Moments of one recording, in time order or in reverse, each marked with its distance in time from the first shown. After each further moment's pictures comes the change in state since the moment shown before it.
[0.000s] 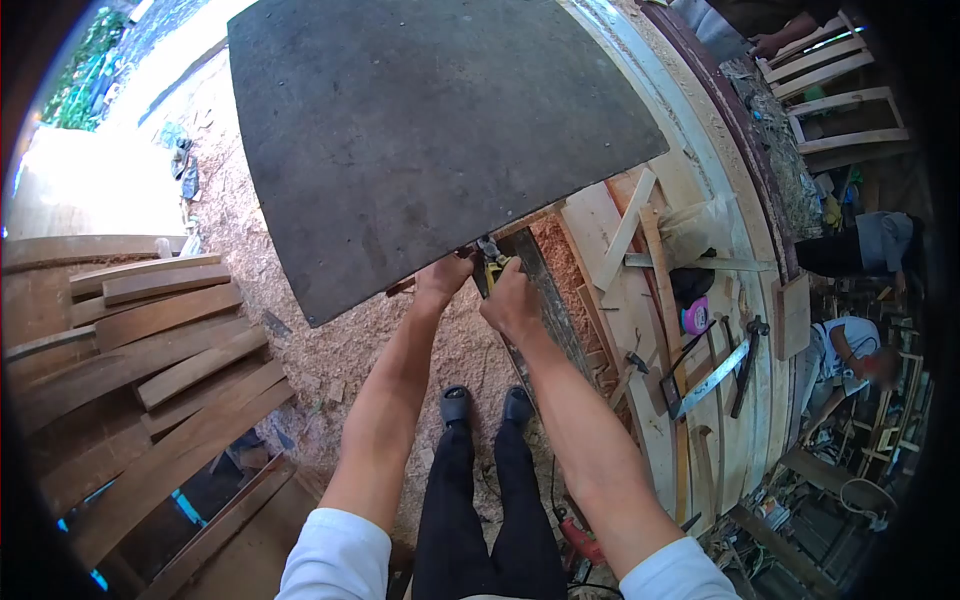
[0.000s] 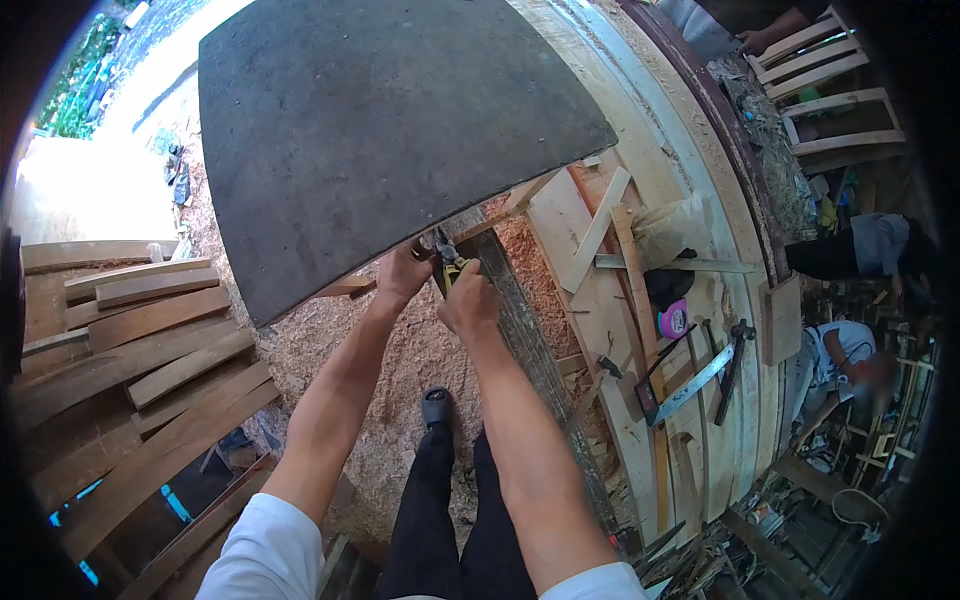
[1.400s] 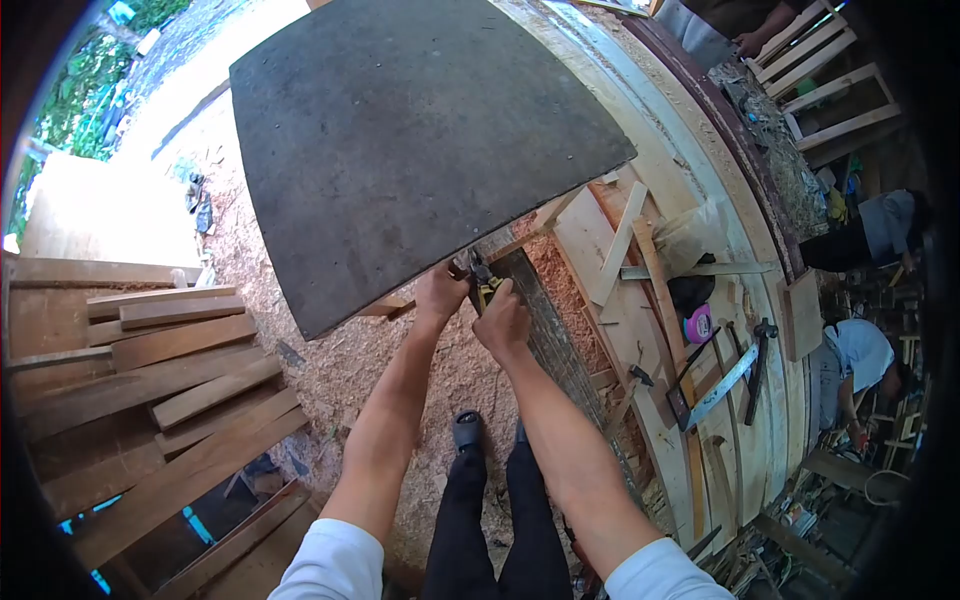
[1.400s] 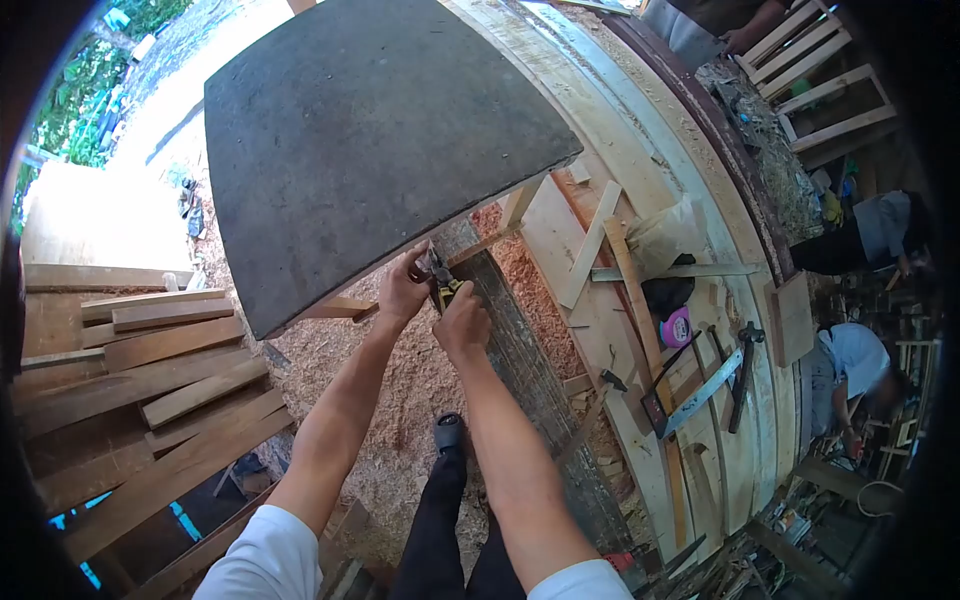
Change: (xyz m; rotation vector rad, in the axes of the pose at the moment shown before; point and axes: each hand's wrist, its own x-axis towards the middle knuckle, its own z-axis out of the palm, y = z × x) left_hand 0.000 -0.010 0.006 -0.059 -0.003 0.006; right_hand 0.003 0.009 0.032 0.085 0.184 -0.015
